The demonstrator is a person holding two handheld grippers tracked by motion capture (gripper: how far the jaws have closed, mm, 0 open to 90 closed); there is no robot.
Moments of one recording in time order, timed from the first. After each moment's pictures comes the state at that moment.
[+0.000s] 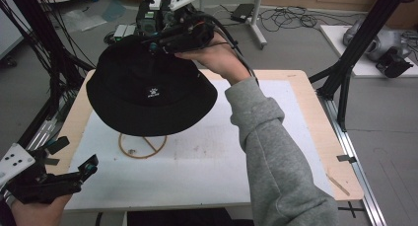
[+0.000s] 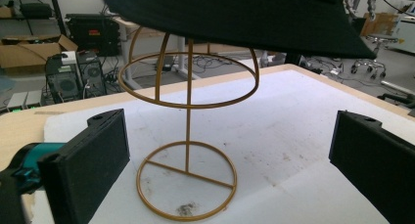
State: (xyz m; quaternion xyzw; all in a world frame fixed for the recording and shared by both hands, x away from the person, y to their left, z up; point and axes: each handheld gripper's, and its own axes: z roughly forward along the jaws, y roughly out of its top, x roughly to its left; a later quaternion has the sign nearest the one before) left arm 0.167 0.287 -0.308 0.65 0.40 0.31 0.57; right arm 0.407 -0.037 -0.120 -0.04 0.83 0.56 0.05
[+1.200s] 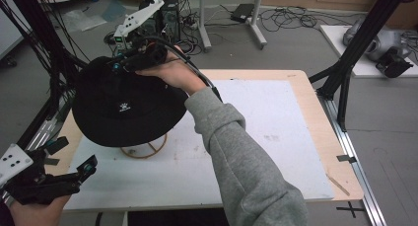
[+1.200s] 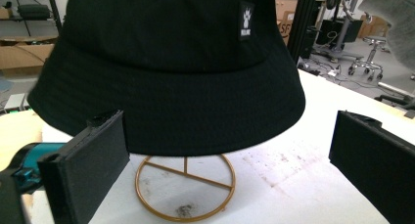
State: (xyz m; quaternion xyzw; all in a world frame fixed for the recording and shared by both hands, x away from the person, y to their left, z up) left arm 0.165 0.289 -0.307 0.65 0.40 0.31 0.57; right arm 0.416 0.052 -0.170 -0.02 0.85 0.53 0.03
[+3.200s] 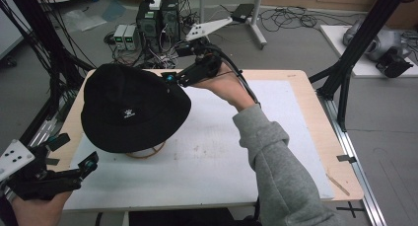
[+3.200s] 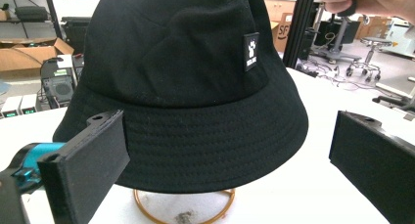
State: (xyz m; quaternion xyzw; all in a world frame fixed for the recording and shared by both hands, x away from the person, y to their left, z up) left arm 0.172 0.287 -0.304 0.64 0.40 0.31 0.58; right arm 0.416 -0.061 -0.196 0.11 0.82 0.55 0.07
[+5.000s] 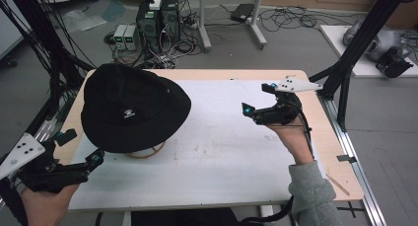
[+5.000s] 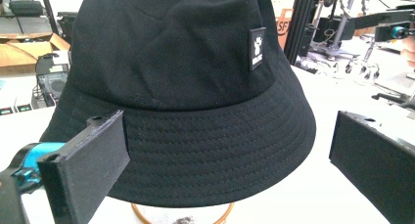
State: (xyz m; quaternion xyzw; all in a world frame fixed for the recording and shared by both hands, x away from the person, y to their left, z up) left arm 0.187 0.281 -0.308 0.65 0.40 0.30 0.57; right arm 0.353 -0.242 -0.288 0.30 0.76 0.54 0.21
